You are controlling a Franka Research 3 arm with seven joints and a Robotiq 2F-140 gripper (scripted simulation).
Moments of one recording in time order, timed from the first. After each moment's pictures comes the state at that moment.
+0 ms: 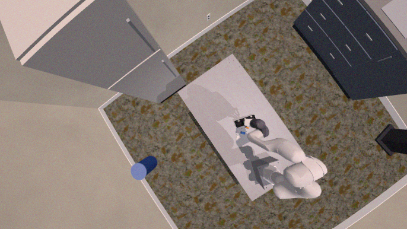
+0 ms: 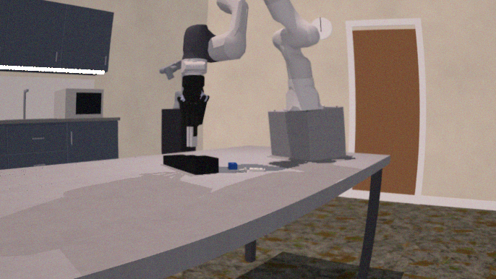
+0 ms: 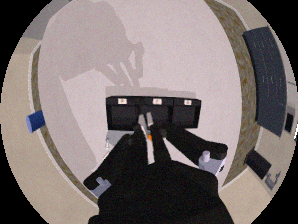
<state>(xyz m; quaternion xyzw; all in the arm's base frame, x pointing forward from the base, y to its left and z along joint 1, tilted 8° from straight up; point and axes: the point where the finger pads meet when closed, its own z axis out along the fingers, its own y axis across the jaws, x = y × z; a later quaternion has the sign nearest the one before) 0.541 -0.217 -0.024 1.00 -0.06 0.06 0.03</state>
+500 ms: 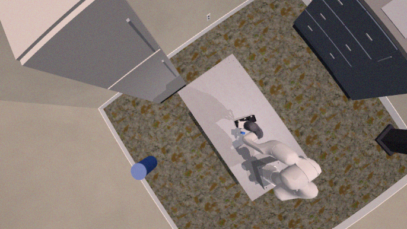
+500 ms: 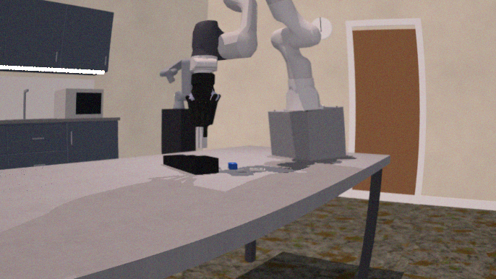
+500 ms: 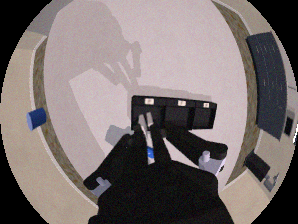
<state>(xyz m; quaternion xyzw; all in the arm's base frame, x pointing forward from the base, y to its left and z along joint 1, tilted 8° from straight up) 0.567 -0.160 -0.023 1.00 -0.05 0.07 0.03</state>
